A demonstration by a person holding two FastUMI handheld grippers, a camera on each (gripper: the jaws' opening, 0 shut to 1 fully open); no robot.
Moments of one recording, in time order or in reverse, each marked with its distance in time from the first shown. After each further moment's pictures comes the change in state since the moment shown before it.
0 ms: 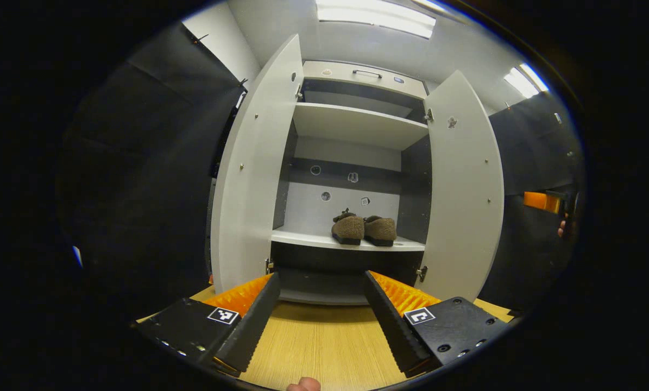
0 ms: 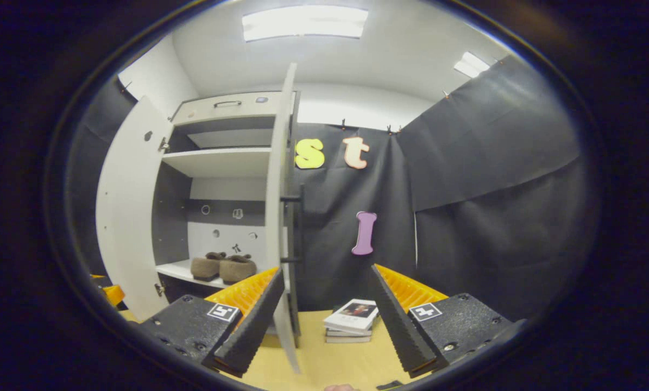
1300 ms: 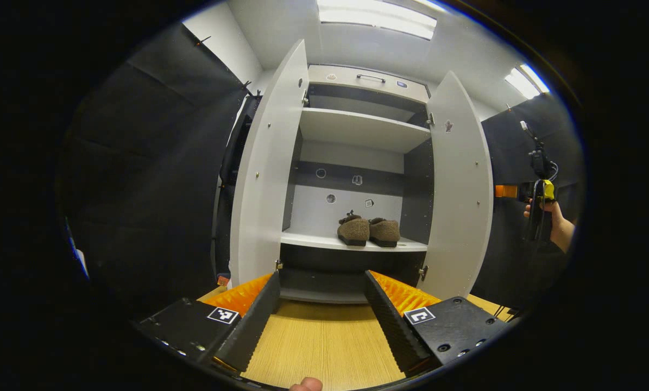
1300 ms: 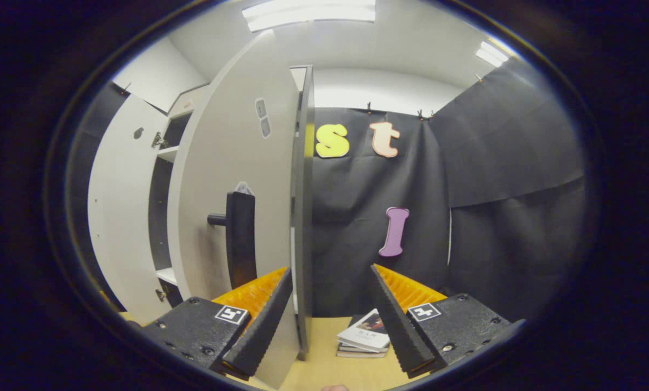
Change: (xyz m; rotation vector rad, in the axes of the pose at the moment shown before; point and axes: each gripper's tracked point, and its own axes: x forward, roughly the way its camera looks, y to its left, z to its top) left arm -0.020 0.023 0.022 0.005 -0.027 0.037; right arm 0.097 0.057 0.000 0.039 0.104 0.221
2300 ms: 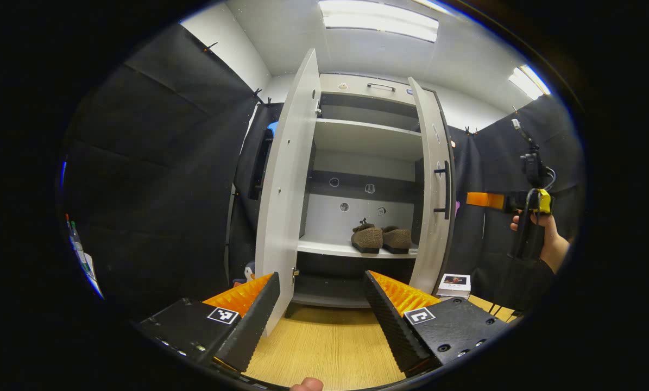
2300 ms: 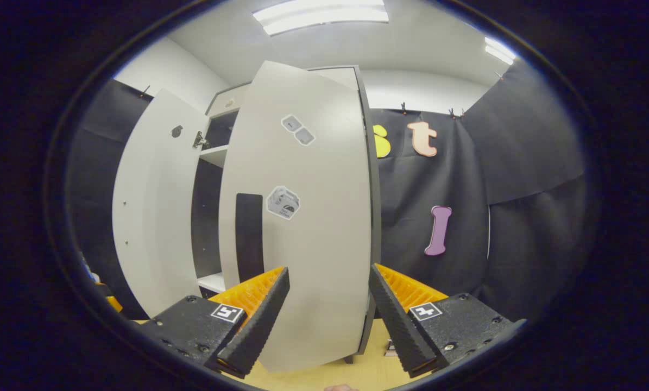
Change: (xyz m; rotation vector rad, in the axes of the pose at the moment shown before) left arm -0.014 0.018 0.019 0.000 -0.022 0.053; right arm -0.013 0.097 -0.014 -0.011 -0.055 0.083
